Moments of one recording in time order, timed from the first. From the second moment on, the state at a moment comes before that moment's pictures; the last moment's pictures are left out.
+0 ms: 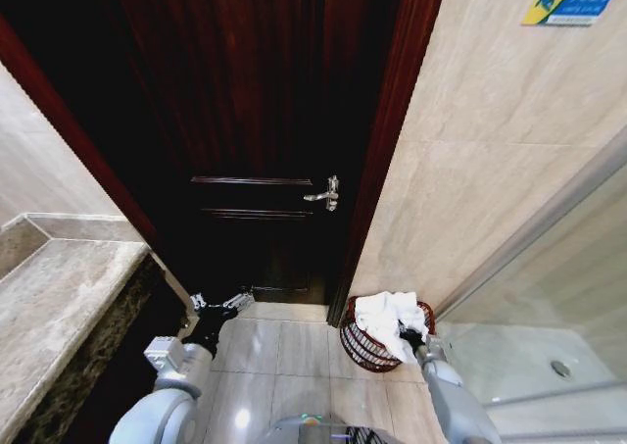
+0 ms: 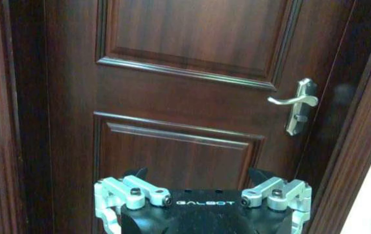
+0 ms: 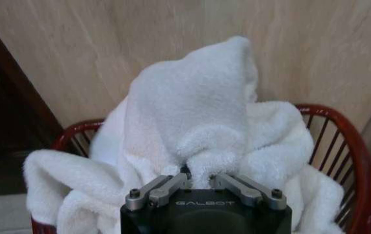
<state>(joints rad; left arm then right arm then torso) 1.81 -1.54 -0.65 -2.49 -0.24 0.32 0.07 -0.87 1.32 0.69 0.53 0.16 0.19 -0.40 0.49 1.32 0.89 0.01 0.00</state>
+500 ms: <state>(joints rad) 1.81 -1.54 -0.65 -2.49 -0.24 0.32 0.07 -0.72 1.35 0.72 0.36 0.01 0.10 -0.38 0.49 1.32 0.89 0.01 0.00</state>
